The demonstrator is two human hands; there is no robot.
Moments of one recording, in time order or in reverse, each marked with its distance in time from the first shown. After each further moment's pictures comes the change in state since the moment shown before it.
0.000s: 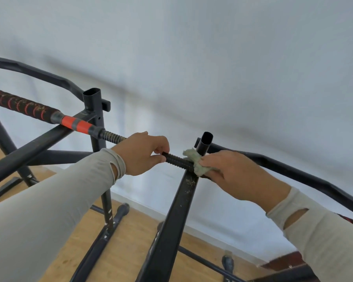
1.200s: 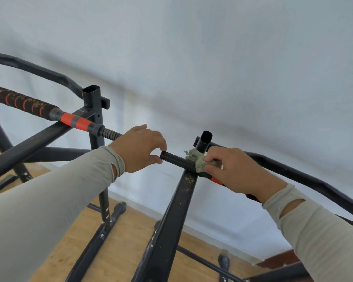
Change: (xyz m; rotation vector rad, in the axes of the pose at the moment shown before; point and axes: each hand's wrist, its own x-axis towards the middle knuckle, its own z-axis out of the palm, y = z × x) left_hand 0.002 -0.005 0.000 0.306 -0.051 0.070; right_hand 0.002 -0.005 -0.006 0.201 -0.020 0.268
